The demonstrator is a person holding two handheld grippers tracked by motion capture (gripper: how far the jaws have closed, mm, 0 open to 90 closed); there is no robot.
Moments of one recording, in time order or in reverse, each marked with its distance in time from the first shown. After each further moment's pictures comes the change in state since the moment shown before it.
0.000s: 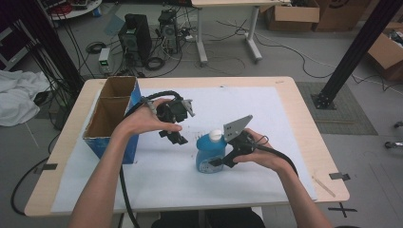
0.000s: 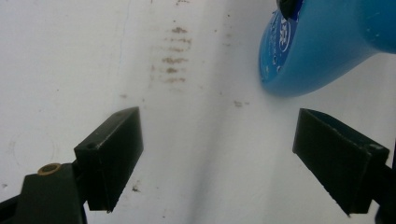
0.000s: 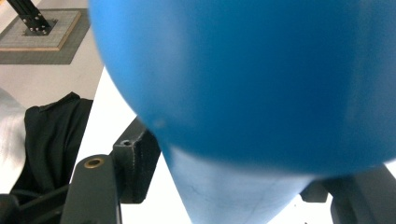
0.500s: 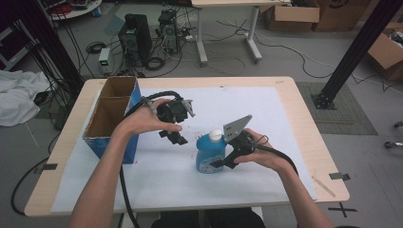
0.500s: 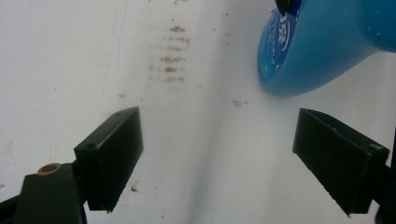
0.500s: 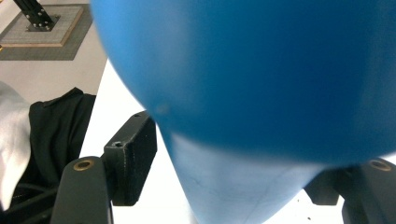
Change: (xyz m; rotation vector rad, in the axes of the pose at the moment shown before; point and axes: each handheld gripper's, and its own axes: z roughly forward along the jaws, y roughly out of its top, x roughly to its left) left arm 0.001 0.000 0.001 0.008 -0.007 0.002; right arm 0.000 0.000 0.000 0.022 0.013 0.003
